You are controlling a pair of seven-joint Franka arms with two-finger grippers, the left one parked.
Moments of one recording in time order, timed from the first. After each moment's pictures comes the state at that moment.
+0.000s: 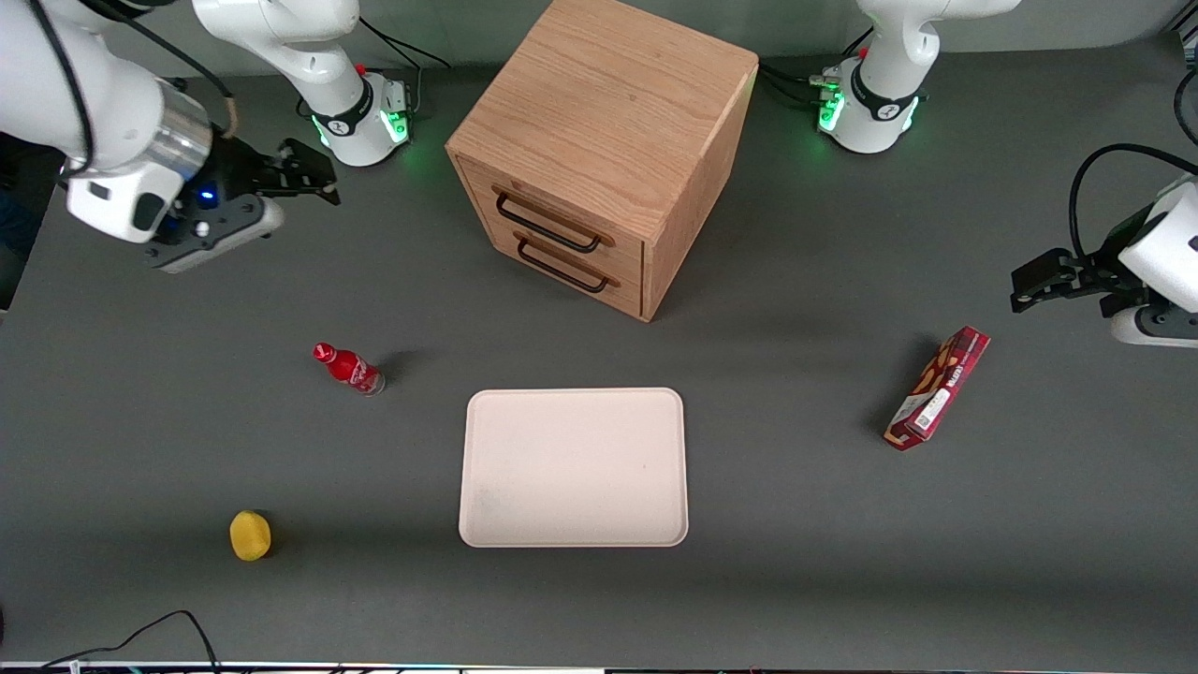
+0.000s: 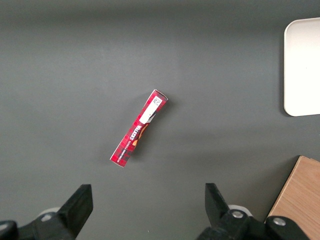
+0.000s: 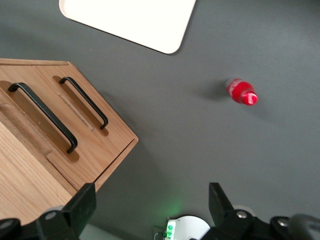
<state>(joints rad) 0.01 0.03 0.29 -1.54 0.17 1.40 -0.03</state>
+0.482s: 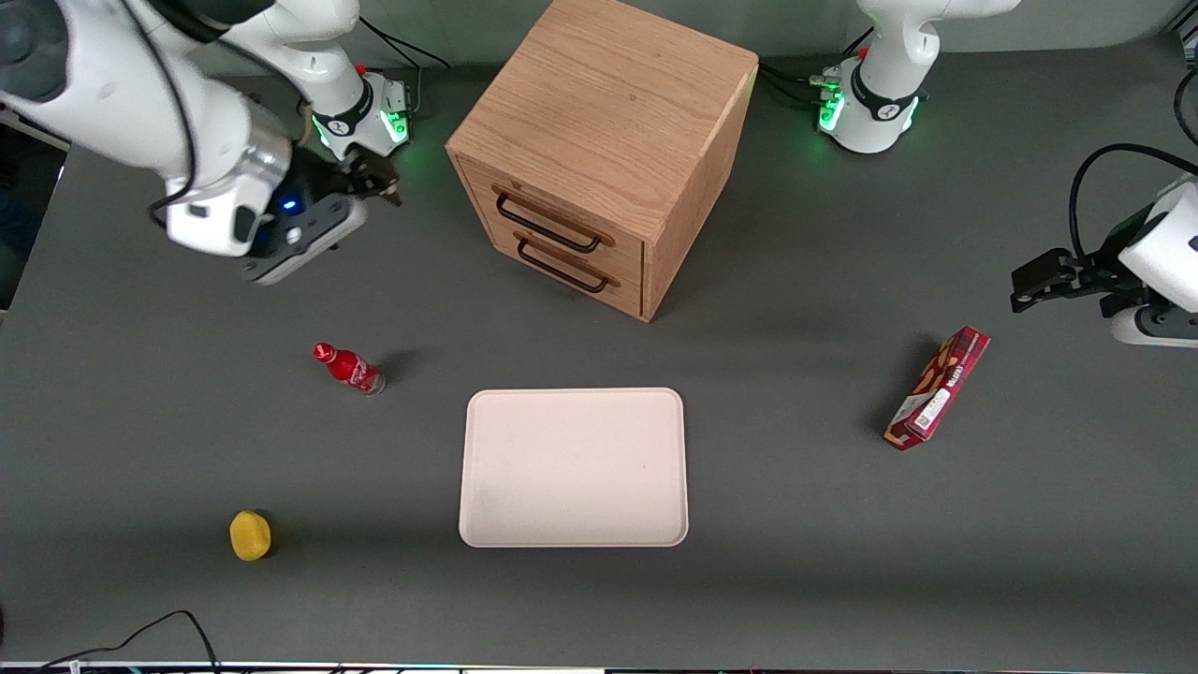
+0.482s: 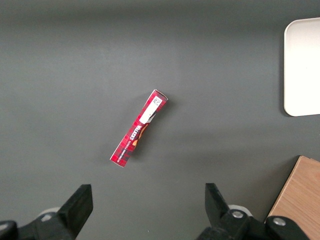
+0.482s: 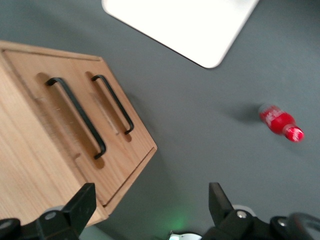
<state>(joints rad) 0.02 0.07 0.41 -1.54 0.18 1.47 -0.11</state>
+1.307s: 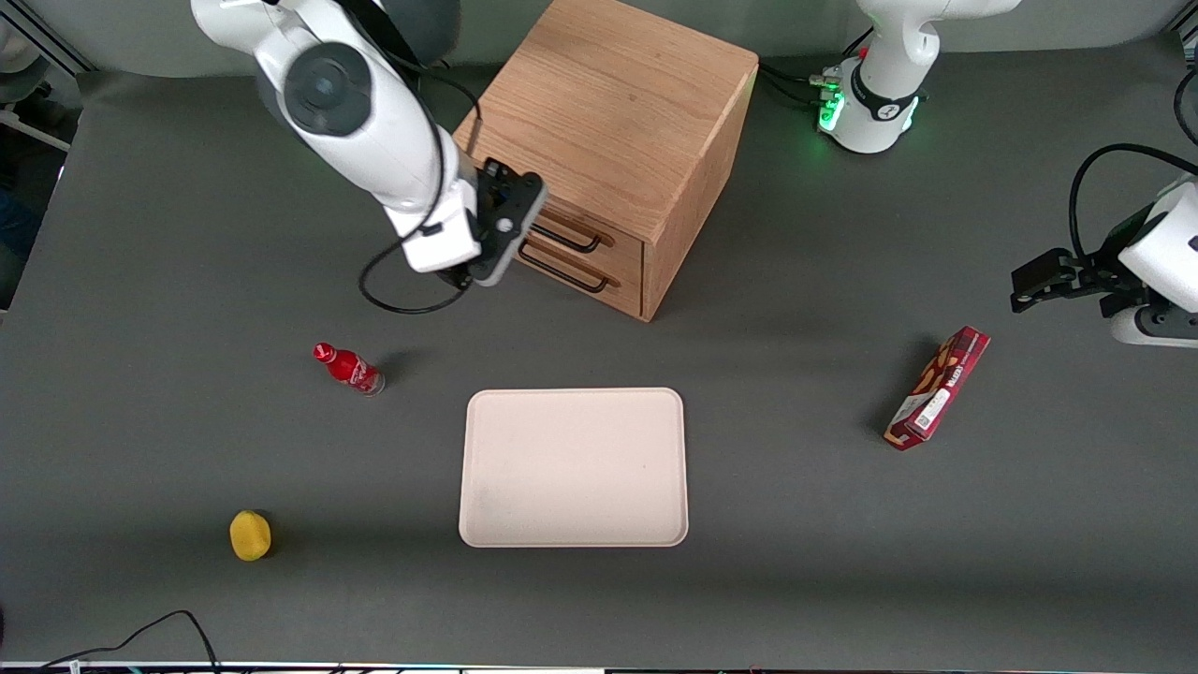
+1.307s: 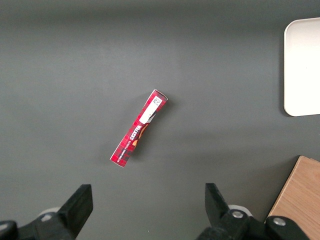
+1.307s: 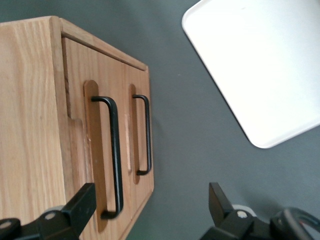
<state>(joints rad) 0.17 0.27 0.52 -1.54 0.09 1.70 -0.35</state>
